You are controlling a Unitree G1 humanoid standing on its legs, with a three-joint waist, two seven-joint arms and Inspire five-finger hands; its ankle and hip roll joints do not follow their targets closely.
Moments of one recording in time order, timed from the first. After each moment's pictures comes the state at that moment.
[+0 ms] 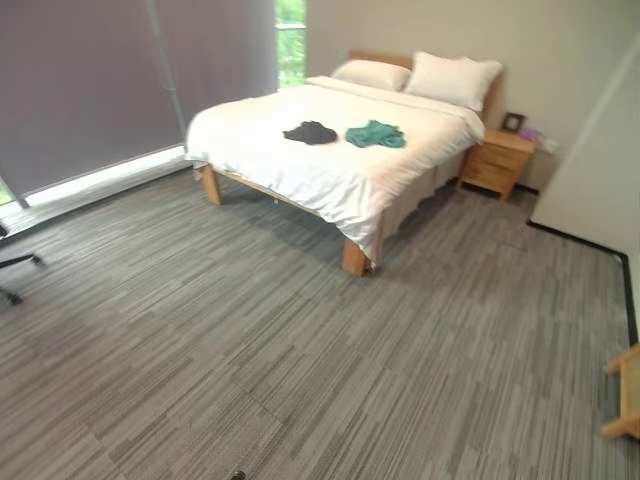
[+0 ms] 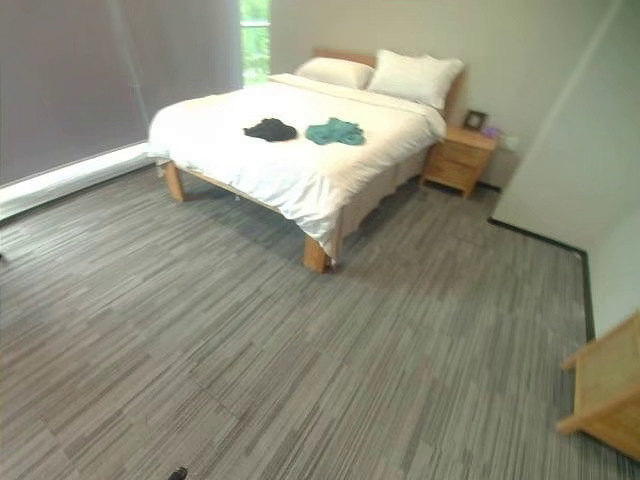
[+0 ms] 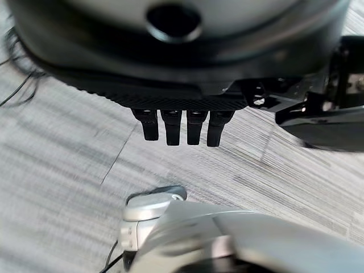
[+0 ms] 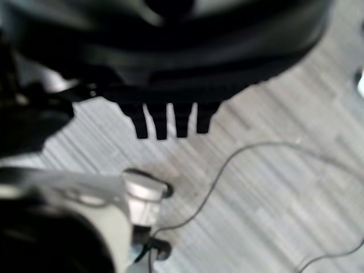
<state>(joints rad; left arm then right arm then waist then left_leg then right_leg) 0.01 0.21 -0.13 1.45 0.08 -0.02 -0.03 0.05 -0.18 0.18 1.49 0.02 0.02 0.06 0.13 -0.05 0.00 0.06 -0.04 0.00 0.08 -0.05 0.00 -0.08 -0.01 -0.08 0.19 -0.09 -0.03</state>
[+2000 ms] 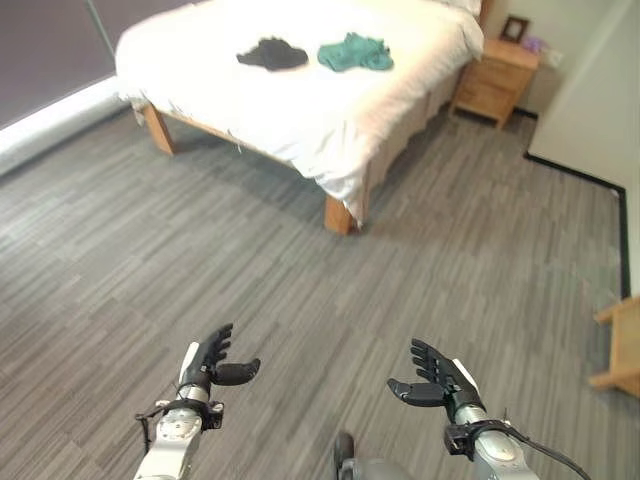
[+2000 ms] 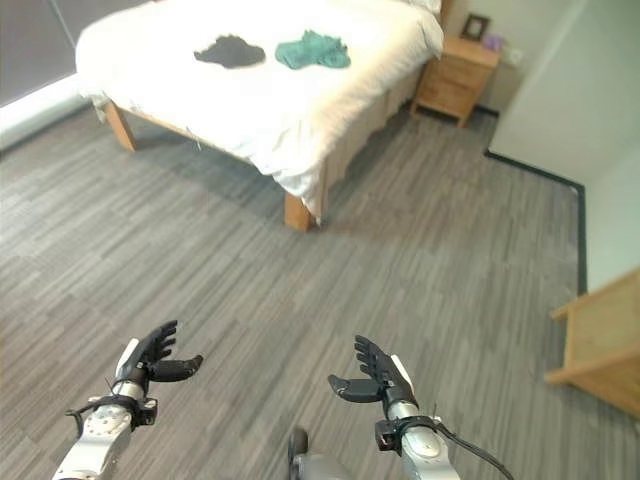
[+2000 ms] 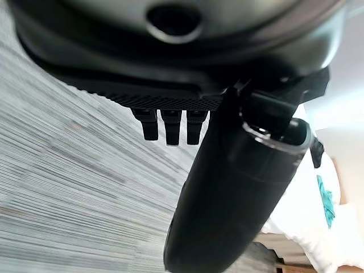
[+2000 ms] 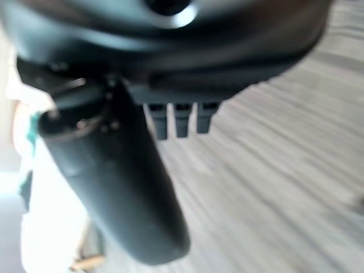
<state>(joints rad) 0.04 0.32 -0.06 0.42 -0.13 0.01 0.05 0.14 -0.35 0.07 0.26 0.26 0.00 0.02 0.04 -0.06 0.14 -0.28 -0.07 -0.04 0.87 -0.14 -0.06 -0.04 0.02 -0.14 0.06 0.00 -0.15</state>
